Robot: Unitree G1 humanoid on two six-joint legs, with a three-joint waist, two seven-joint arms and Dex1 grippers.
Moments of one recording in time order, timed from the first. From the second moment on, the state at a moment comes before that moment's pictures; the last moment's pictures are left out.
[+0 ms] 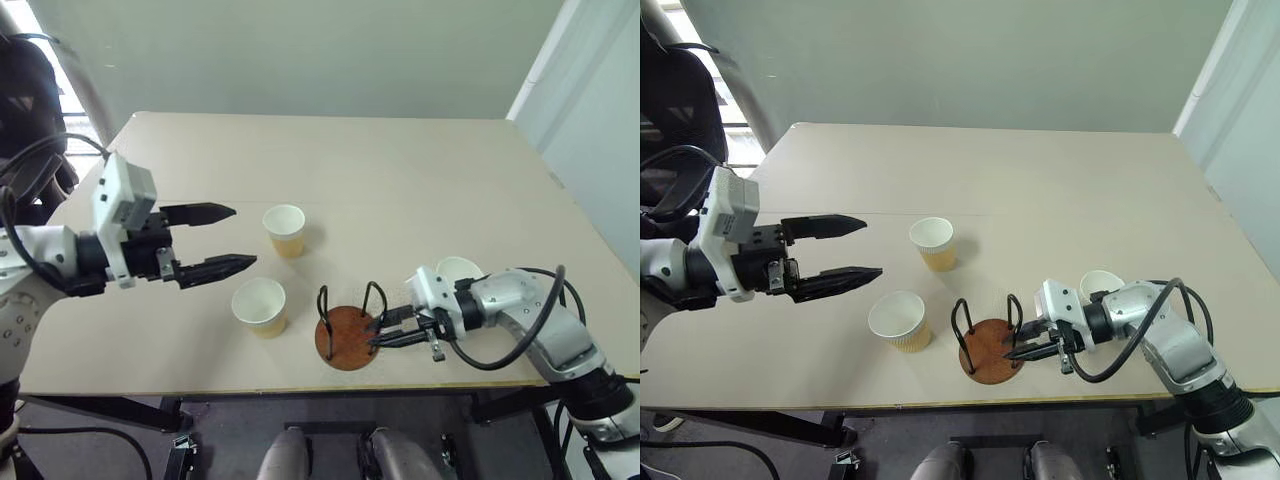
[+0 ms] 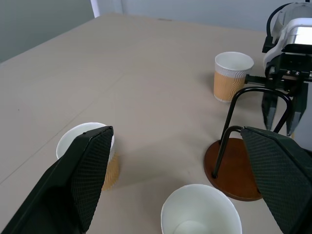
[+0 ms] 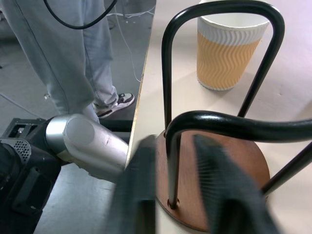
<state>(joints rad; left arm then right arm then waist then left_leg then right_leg) -0.31 1.06 0.38 -0.35 -0.84 0.72 -1.02 -0.43 -0.71 0.30 -0.30 0.37 0.44 1.28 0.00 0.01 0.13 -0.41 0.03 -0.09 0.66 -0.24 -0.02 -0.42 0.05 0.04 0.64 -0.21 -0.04</state>
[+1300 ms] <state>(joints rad) -0.31 1.19 0.35 -0.49 -0.87 0.74 -1.28 -0.45 -1.15 0.18 -0.31 0.15 0.38 1.32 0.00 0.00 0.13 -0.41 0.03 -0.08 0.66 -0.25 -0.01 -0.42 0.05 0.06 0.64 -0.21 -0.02</state>
